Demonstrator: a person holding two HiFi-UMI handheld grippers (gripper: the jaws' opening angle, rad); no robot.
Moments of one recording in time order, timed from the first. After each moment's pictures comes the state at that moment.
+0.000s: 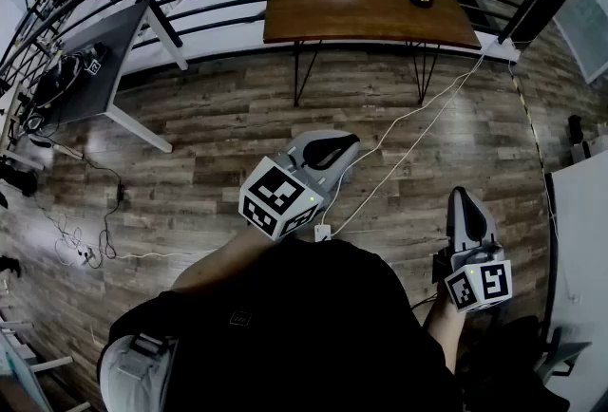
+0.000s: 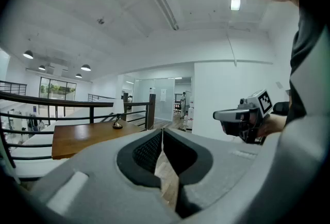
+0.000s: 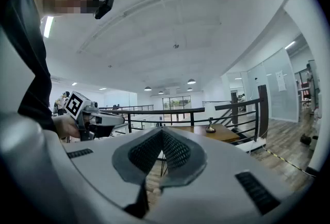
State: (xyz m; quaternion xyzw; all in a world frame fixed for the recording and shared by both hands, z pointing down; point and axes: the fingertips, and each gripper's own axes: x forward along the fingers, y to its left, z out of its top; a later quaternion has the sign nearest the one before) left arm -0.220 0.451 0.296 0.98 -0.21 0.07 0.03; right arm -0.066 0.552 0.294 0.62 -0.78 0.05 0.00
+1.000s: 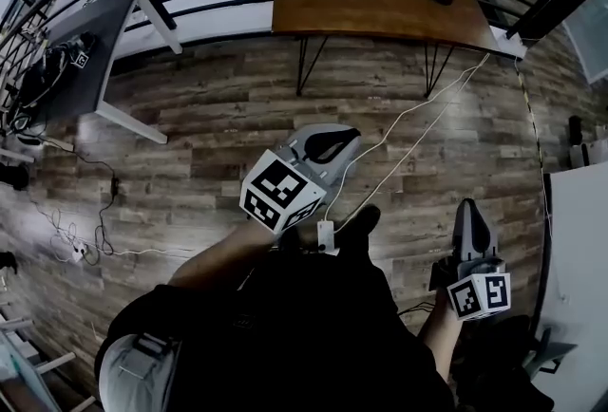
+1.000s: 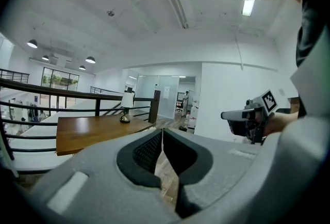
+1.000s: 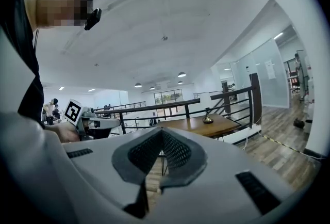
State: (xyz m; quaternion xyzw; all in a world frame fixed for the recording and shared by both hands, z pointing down) left arm -0.274 0.335 0.329 0.97 -0.21 0.08 0.06; right arm -0.100 0.464 0.323 0.66 -0.74 0.11 -0.01
